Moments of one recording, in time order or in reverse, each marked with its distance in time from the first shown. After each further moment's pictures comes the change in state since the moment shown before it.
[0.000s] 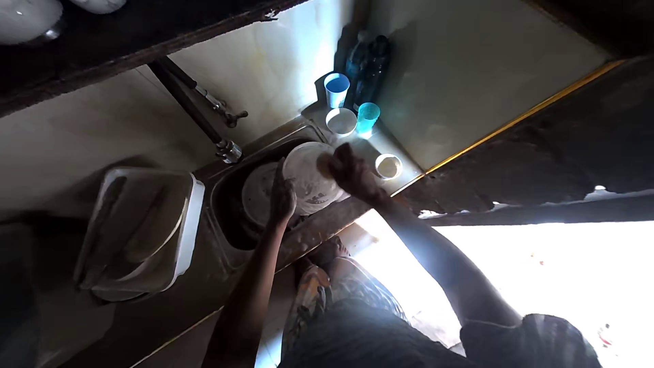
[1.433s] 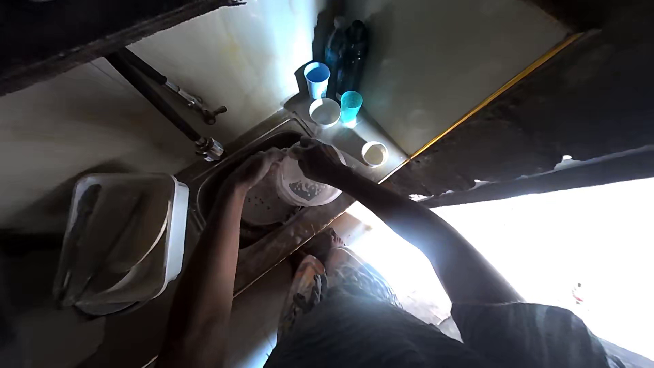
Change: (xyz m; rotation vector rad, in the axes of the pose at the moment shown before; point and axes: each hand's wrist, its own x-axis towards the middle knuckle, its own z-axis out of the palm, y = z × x) left_hand 0.064 0.045 -0.058 0.064 -0.601 -0.180; right_hand 0.037 -0.025 0.020 -0.297 -0.227 -0.108
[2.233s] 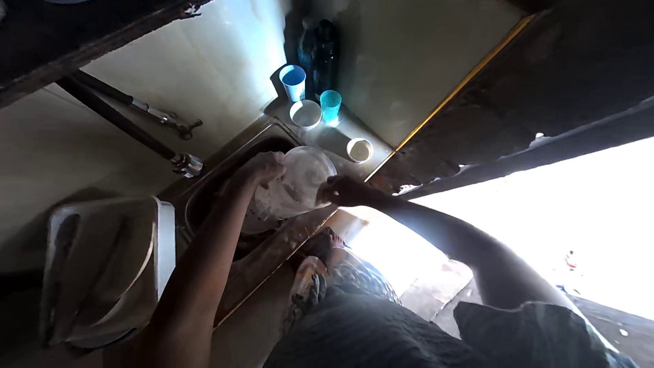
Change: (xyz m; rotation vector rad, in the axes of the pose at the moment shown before) left_hand 0.046 0.039 0.023 0.486 -0.166 -0.176; right_hand -0.096 0.082 0.027 0.155 -0.177 -0.055
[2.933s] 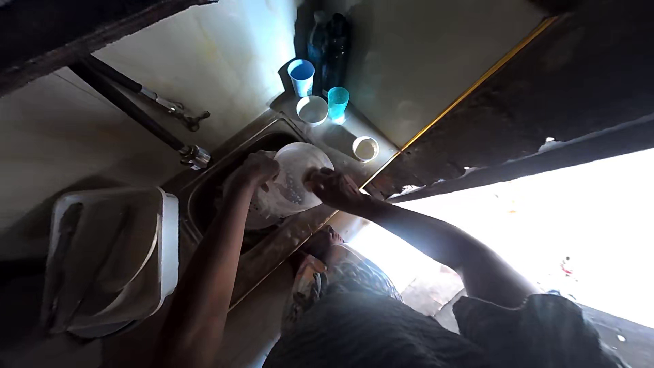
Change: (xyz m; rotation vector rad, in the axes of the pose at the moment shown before) left_hand -0.016 -0.021 0.007 -0.218 0.138 -0.088; right_hand 0.021 -0.055 0.010 0.061 0.291 0.079
